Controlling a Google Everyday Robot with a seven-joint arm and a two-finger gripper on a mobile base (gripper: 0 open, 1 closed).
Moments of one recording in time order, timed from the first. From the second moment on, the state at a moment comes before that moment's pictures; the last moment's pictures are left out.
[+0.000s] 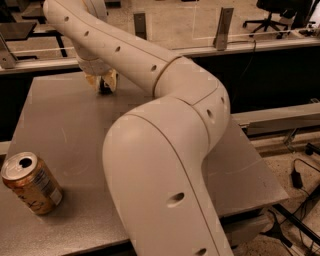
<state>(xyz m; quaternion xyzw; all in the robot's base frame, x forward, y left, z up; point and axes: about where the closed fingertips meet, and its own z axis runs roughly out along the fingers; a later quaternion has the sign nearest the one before) 0.745 0.160 0.831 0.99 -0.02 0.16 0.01</state>
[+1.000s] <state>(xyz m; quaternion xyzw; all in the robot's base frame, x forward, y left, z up) 0.731 0.150 0.864 0.98 -0.04 0.19 0.00</state>
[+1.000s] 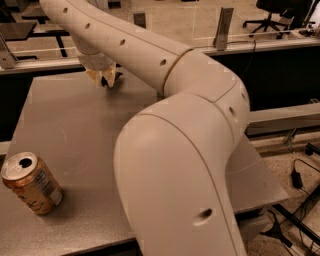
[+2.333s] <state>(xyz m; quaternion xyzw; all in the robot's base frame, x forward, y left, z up) 0.646 0.130 0.956 0.99 -0.02 0.11 -0.08</state>
